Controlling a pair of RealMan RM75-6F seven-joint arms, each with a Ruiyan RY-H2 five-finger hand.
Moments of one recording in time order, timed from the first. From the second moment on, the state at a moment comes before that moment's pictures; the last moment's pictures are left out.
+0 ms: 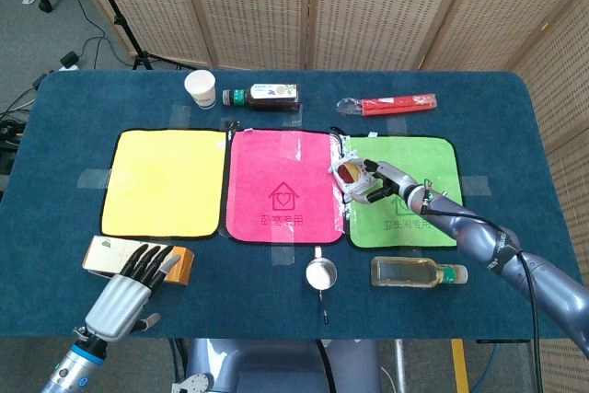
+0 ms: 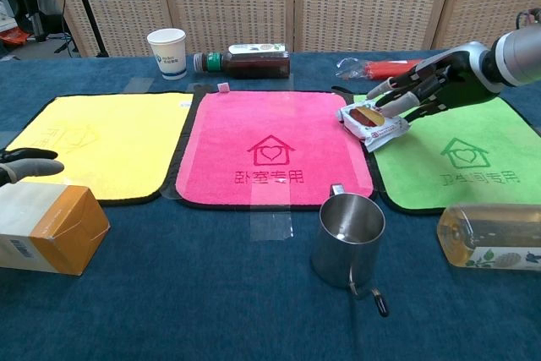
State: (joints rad) left arm -0.17 -1.33 0.14 -1.69 1.75 1.34 0.33; right arm 0.82 -1.40 0.60 -1.12 -0.89 -0.11 0.44
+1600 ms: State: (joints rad) left arm -0.19 -1.34 0.14 -1.68 1.75 1.33 0.30; right arm 0.88 -1.41 0.44 -1.44 -0.83 0.04 0.50
